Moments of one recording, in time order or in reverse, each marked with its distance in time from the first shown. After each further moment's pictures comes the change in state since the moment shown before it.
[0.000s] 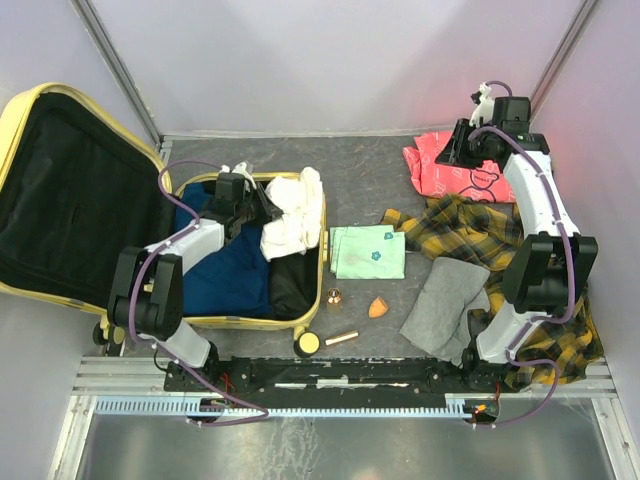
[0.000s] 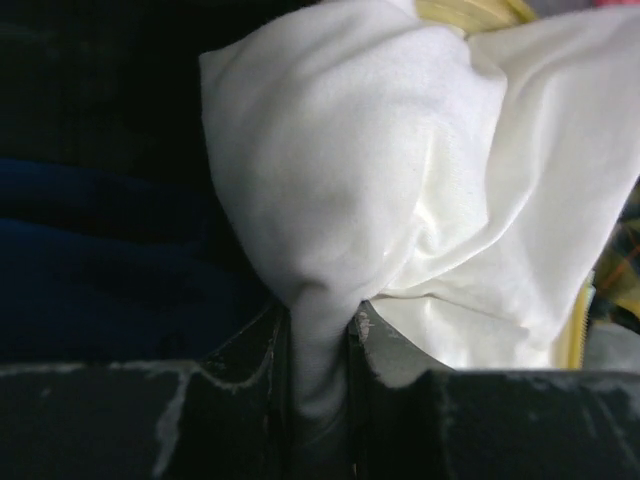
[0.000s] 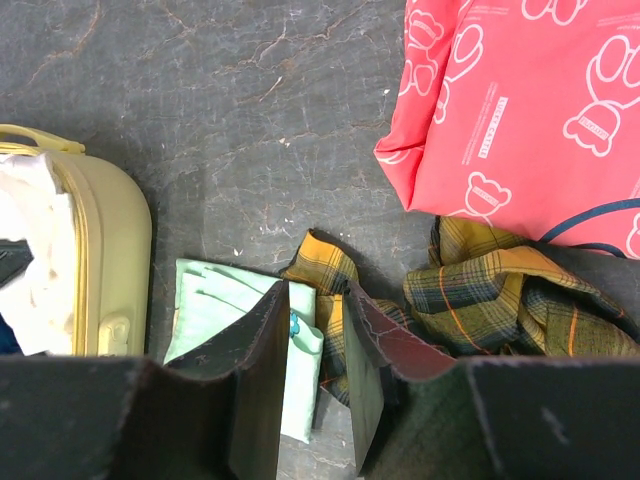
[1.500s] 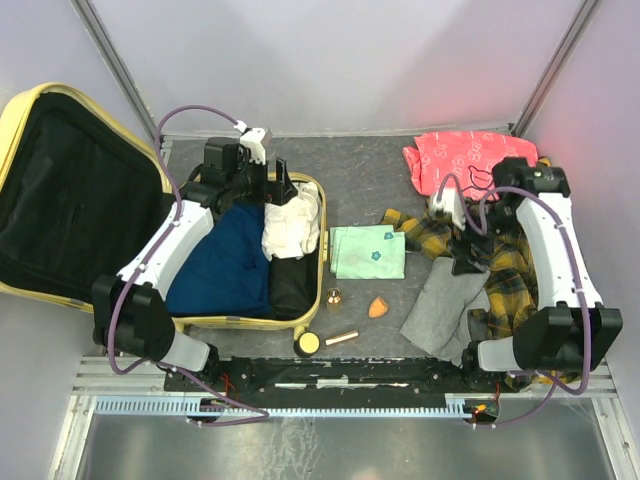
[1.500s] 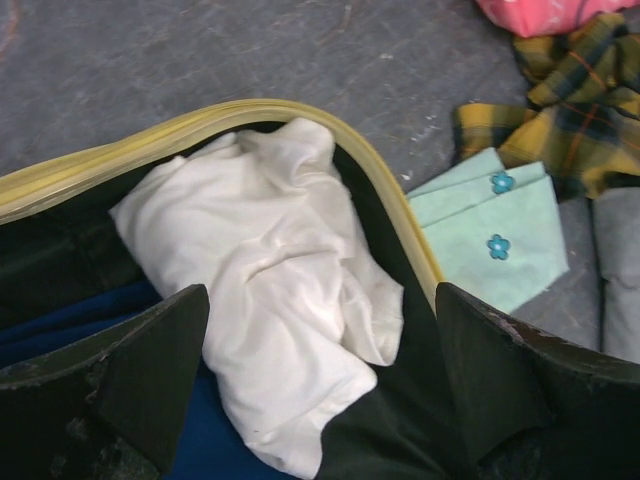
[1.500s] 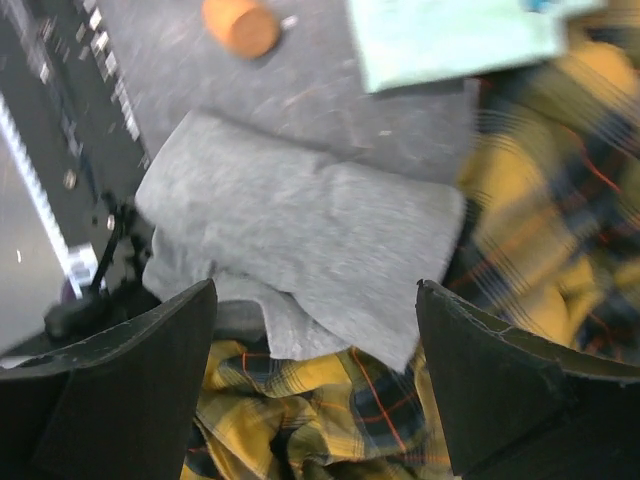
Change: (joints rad) left arm -0.045 -0.125 0.318 -0.378 0.076 0.463; right arm 0.015 -0.349 -0.174 -0.881 -0.163 -1.378
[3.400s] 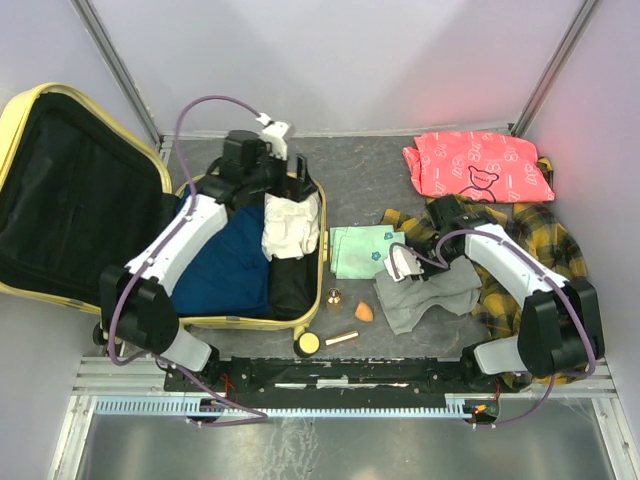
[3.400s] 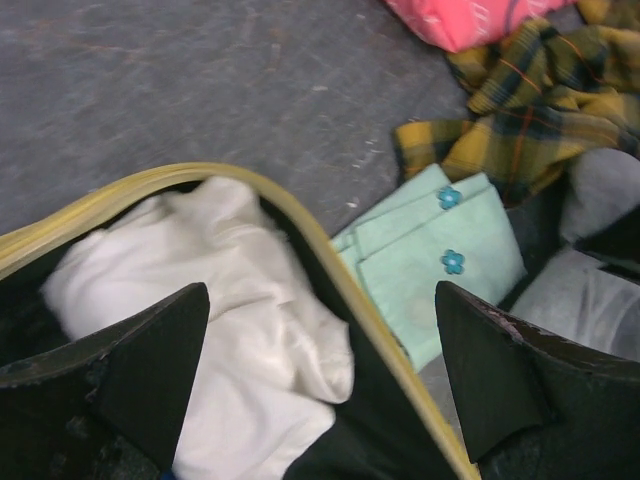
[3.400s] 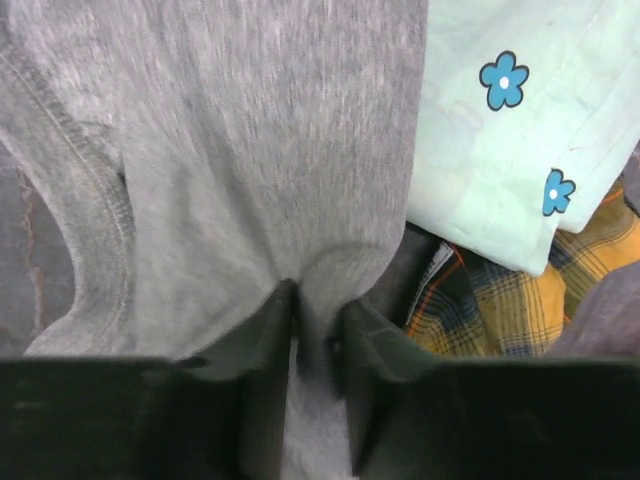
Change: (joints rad) left arm -0.074 0.040 0.088 0.013 0.037 0.005; right arm 0.341 -0.006 -0.548 0.599 0.208 -0.474
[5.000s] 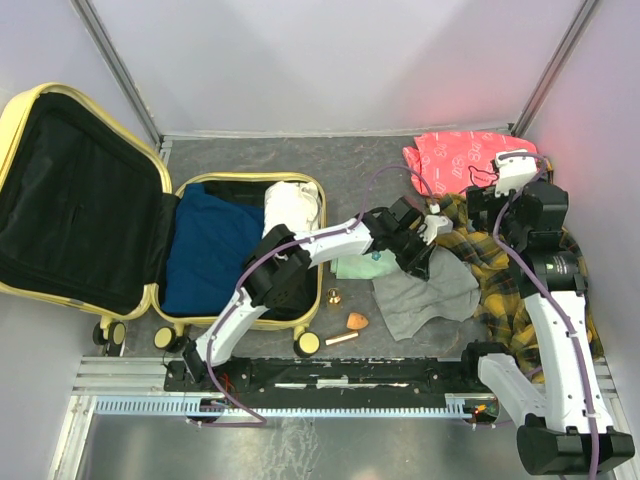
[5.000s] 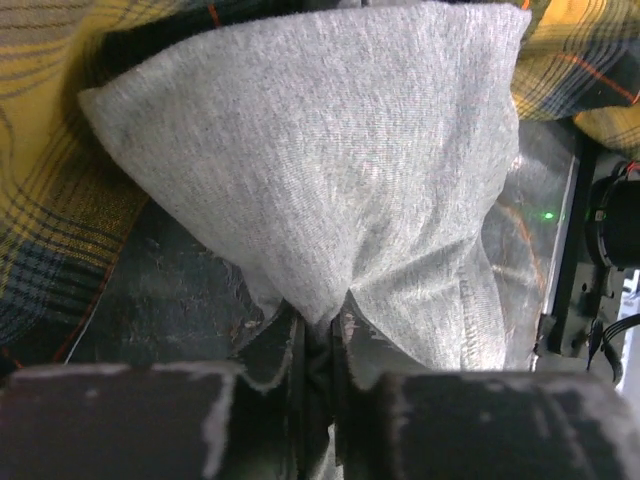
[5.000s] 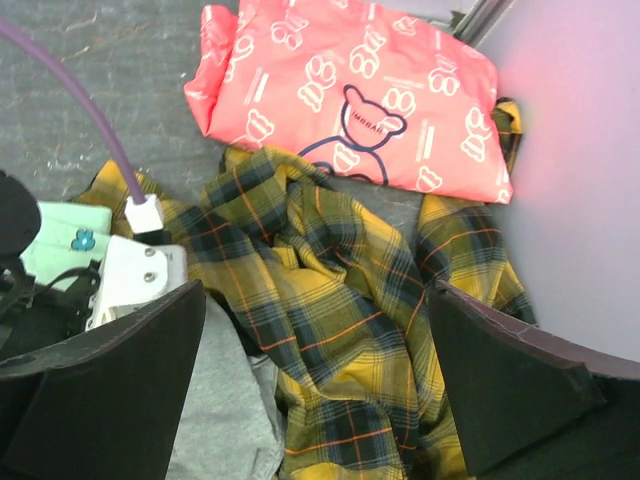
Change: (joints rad) left arm -0.639 0.877 0.553 0.021 0.240 0.002; right arm -0.282 -0.551 0.082 0.375 0.436 1.439
